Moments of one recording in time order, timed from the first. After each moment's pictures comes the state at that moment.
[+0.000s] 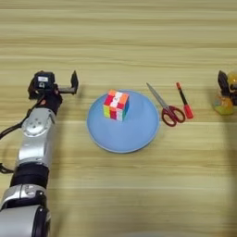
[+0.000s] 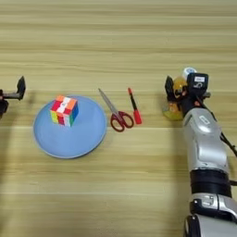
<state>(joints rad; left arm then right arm) -0.36 0.20 0.16 0.49 -0.13 -0.20 -0.19 -0.35 -0.26 -0.23 0.22 0.20 0.16 0.14</state>
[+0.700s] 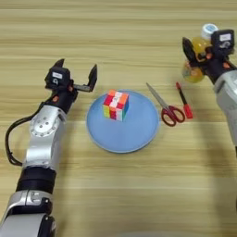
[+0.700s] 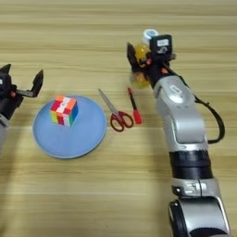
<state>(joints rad) -0.32 0.17 0.10 0.36 -0.16 -0.24 -0.30 -0.55 -0.16 -0.02 -0.05 0.19 0.39 0.15</state>
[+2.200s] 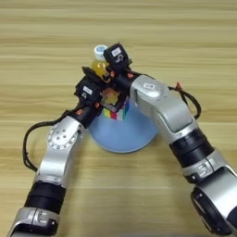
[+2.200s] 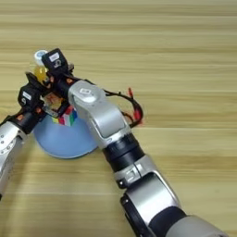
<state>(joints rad) -0.21 0.14 -0.07 0.22 -0.12 -0.24 -0.42 -0.65 0.13 0.32 0.18 0.16 0.43 0.25</state>
